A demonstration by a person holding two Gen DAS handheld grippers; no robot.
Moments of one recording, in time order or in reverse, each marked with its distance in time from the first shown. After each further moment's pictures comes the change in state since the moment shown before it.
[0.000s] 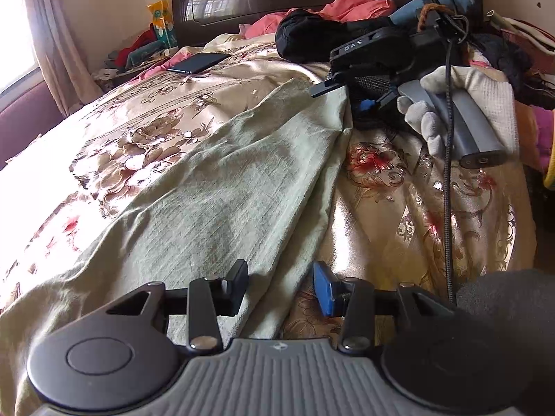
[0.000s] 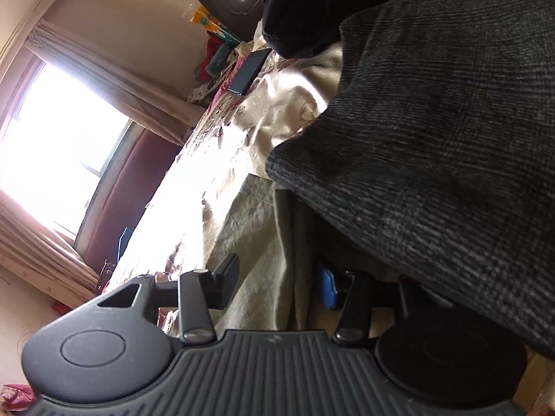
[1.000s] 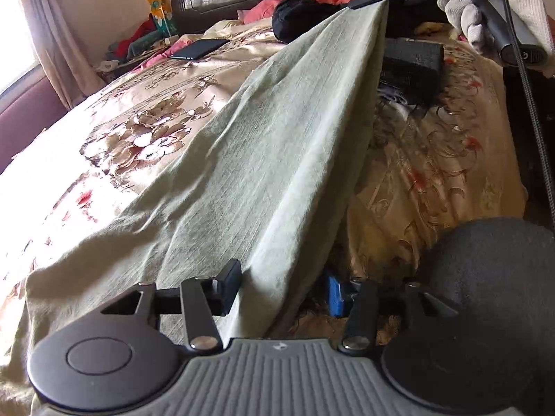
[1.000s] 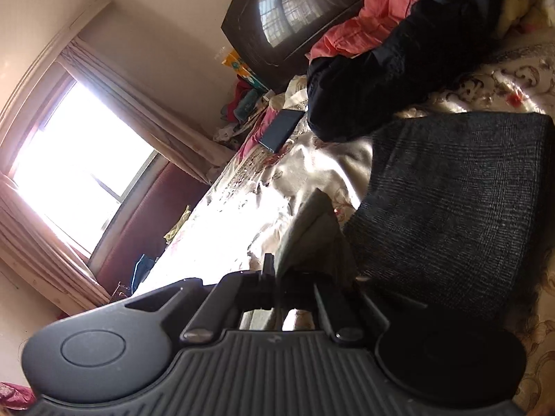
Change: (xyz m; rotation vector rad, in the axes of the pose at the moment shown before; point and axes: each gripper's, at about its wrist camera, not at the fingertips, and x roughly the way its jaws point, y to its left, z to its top) left arm -0.026 -0.010 -0.023 0.031 0.056 0.025; right arm -0.109 0.043 0.016 -0.073 -0.155 0.029
